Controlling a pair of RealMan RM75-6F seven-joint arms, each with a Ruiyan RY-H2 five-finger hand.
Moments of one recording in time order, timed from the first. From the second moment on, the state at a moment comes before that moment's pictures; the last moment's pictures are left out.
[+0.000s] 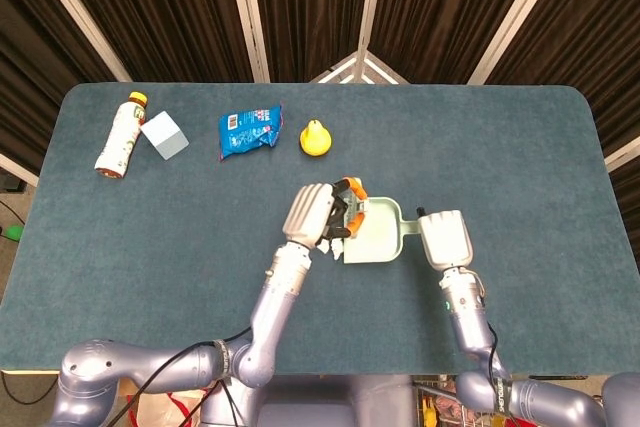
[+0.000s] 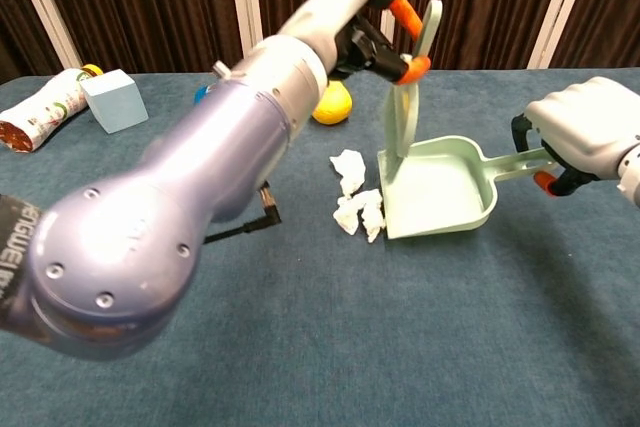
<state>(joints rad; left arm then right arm) -1.00 -2.06 -0.54 -1.37 1.01 1.20 0.21 0.56 -1.66 0.17 -1.40 -1.13 1.27 -0.89</state>
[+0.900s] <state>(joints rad) -0.90 -1.90 -0.48 -1.43 1.02 1.17 0.18 0.59 -1.69 0.19 -1.39 -1.02 1.27 -1.06</state>
